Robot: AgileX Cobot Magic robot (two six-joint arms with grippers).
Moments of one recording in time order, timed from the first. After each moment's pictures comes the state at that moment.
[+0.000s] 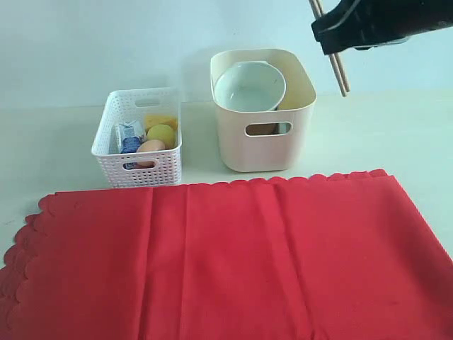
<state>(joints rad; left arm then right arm) -0.07 0.01 0.00 0.10 0.37 -0.11 0.25 1.40 -1.15 0.74 0.49 -0.95</state>
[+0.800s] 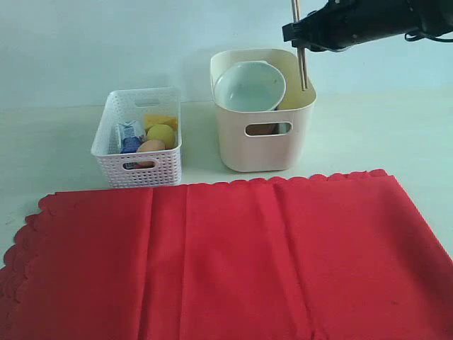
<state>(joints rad) -0.07 0.01 0.00 0.10 0.37 -0.11 0.16 1.98 -1.56 0.99 0.39 -0.98</state>
